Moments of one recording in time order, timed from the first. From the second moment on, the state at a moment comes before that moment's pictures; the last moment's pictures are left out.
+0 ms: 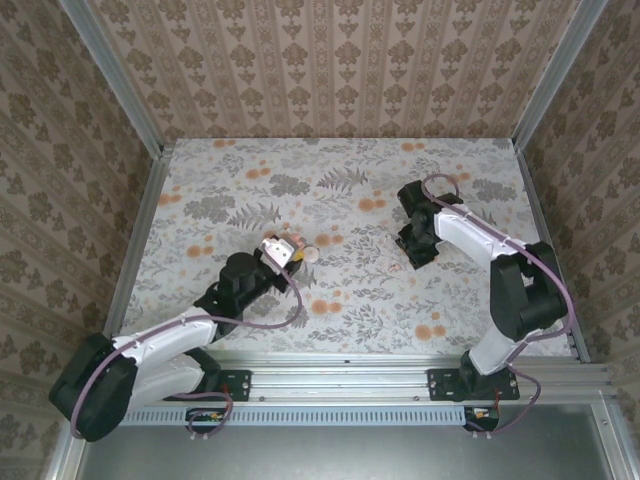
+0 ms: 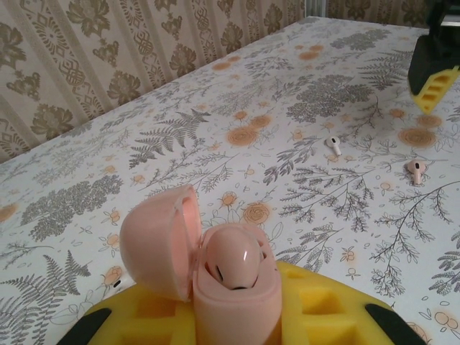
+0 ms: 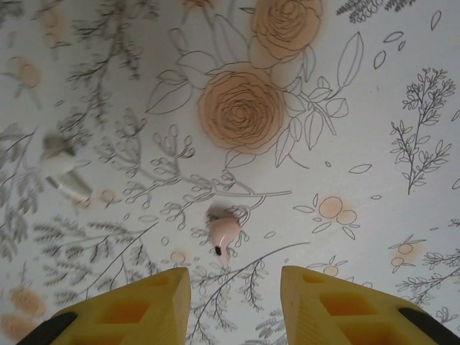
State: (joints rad) left arm -0.71 1.04 0.31 0.48 0.04 0.17; right arm 0.31 1.67 1.17 -0.91 0.00 1.42
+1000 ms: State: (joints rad) left arm -0.68 0.96 0.27 0.42 0.02 0.15; right arm 0.35 1.87 1.23 -0.87 -0.06 1.54
